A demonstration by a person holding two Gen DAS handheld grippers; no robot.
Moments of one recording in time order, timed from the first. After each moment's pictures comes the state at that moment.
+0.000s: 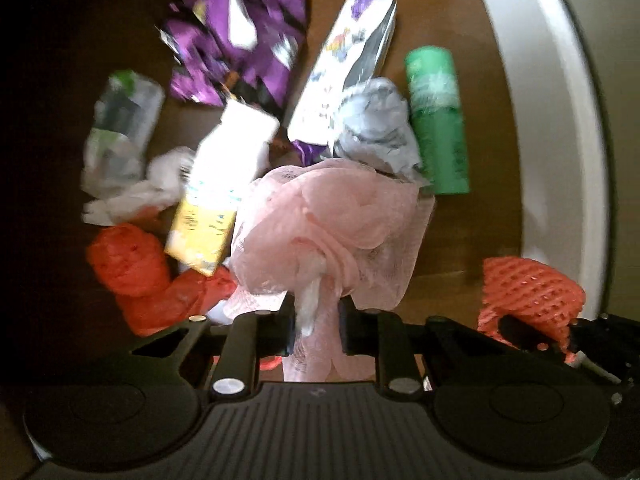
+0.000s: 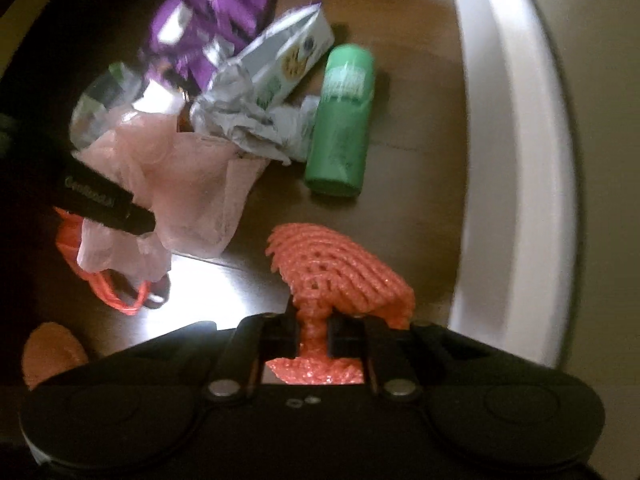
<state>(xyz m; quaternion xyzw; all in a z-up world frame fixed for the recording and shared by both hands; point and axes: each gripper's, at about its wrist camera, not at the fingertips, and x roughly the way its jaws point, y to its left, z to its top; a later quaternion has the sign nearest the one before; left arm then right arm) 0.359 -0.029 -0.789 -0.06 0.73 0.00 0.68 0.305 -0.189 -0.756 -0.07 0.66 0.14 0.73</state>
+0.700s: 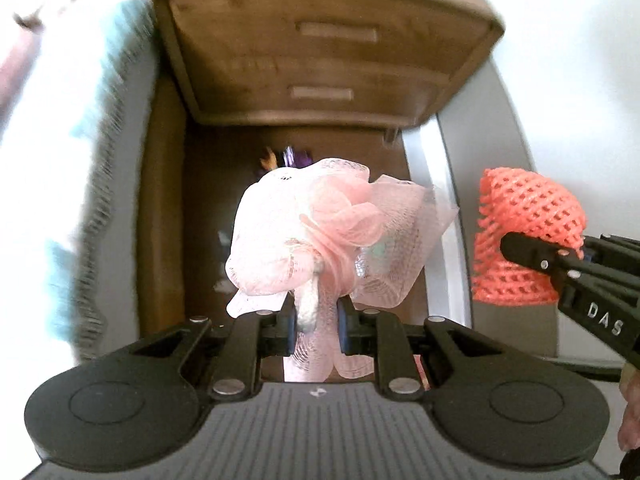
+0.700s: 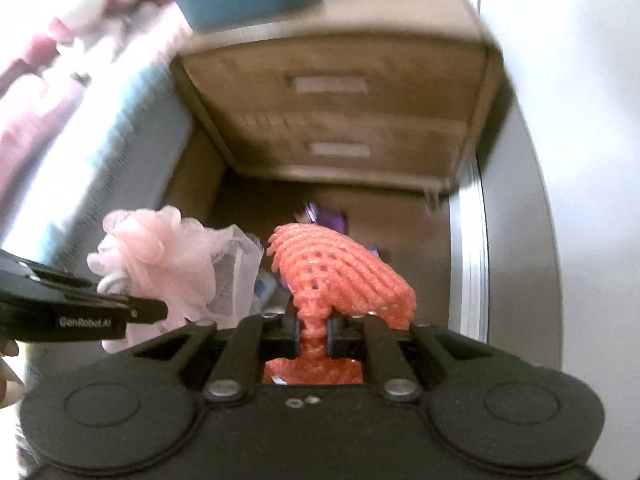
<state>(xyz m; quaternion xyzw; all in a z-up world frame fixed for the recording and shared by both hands) 0.349 0.046 -0.406 -0.07 0.62 -0.02 0.78 0.337 -0.138 -0.395 0.00 0.54 0.18 0.82</state>
